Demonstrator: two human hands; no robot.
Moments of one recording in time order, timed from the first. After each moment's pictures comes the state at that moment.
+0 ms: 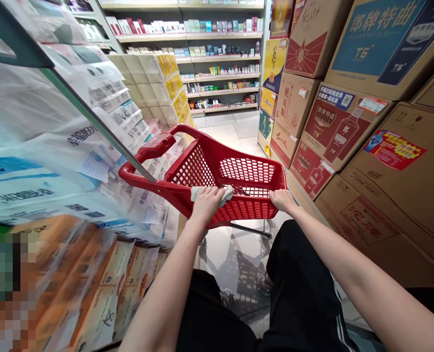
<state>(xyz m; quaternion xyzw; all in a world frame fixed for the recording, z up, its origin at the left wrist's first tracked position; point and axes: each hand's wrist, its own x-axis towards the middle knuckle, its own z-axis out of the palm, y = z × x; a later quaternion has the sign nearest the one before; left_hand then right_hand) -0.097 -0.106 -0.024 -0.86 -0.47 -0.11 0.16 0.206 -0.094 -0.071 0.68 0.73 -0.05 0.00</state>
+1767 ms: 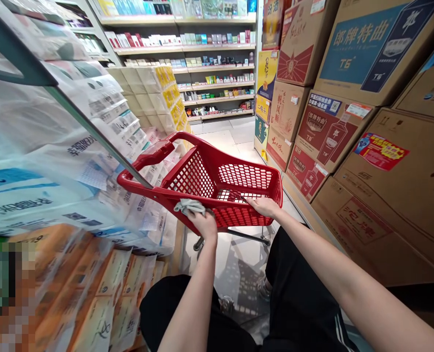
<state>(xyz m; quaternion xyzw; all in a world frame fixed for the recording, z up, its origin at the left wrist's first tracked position) -0.081 -0.126 -0.098 -0.56 -0.70 -0.44 -0.01 0.164 -0.101 -0.053 0.62 0.75 -0.23 -0.03</state>
